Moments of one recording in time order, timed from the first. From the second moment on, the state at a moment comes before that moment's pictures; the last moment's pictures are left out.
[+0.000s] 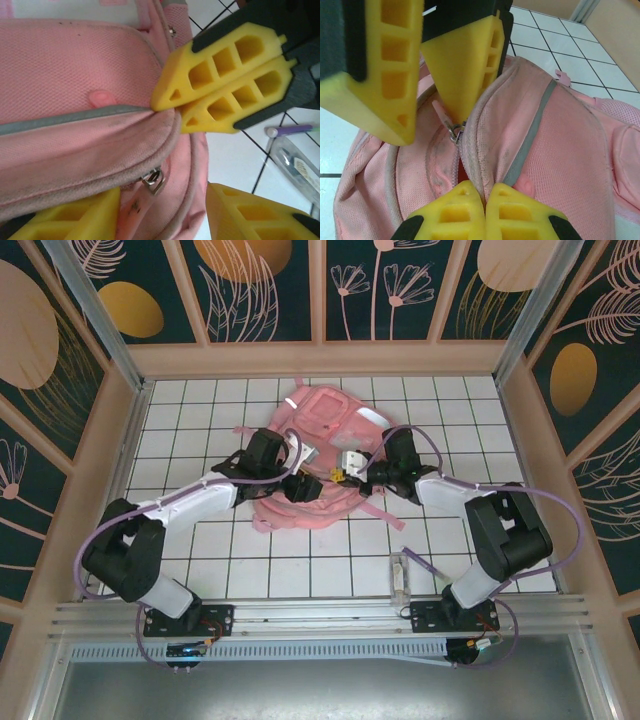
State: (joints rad) left arm -0.60 1.55 0.96 -0.19 0.49 -0.08; right arm 0.46 1.59 0.80 0.18 -0.81 -0.82
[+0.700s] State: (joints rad) left arm -0.55 1.56 0.99 -0.30 0.32 0.20; right arm 0.45 1.57 0.91 -0.15 -0.73 -1.16
